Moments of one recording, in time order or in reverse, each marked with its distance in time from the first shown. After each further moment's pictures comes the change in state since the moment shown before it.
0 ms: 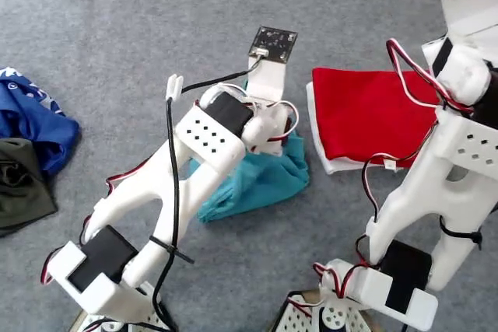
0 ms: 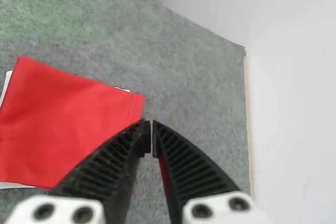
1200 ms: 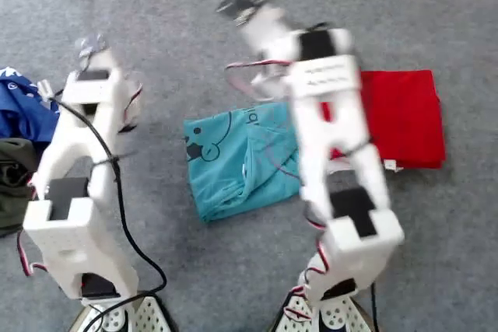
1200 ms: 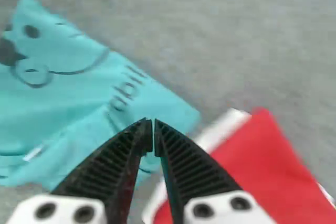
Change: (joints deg) left arm -45.8 18.9 10.6 -12.7 -4.4; right arm -39.3 24.8 16.0 -4.9 -4.7
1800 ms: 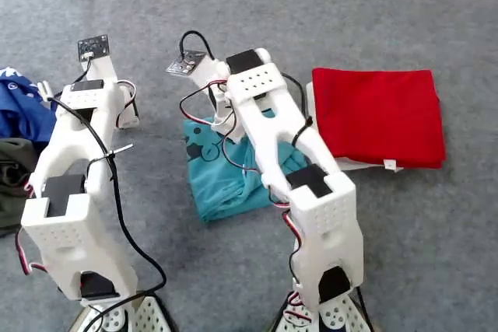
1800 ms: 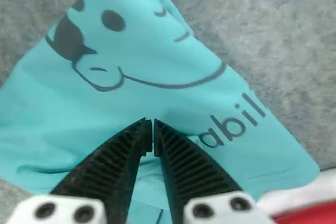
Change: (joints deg) left arm -0.8 0.6 0.4 -5.1 -7.7; right arm -6.9 16.3 -2.8 4.5 -2.6
